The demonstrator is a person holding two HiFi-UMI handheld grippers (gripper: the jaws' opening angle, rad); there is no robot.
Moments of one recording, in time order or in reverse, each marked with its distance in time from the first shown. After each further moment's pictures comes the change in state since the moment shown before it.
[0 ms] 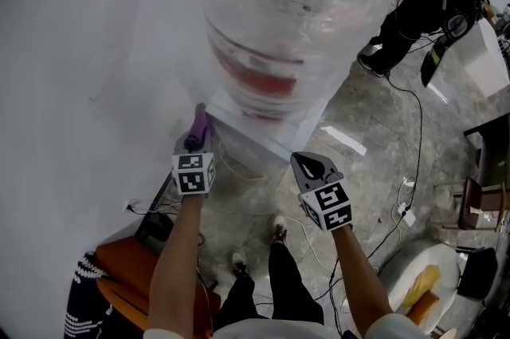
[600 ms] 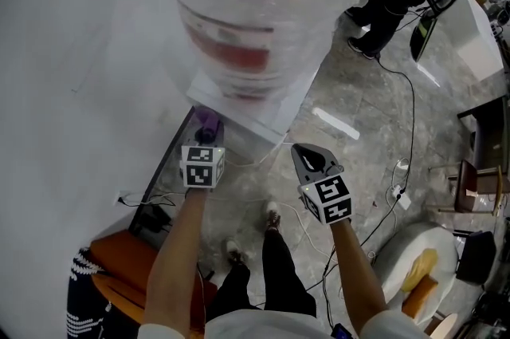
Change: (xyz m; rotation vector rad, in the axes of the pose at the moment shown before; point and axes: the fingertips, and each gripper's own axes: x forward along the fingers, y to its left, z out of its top) left arm 0.006 -0.091 -0.018 0.060 0.033 -0.167; right arm -0.034 -0.017 -0.038 0.042 0.021 -0.062
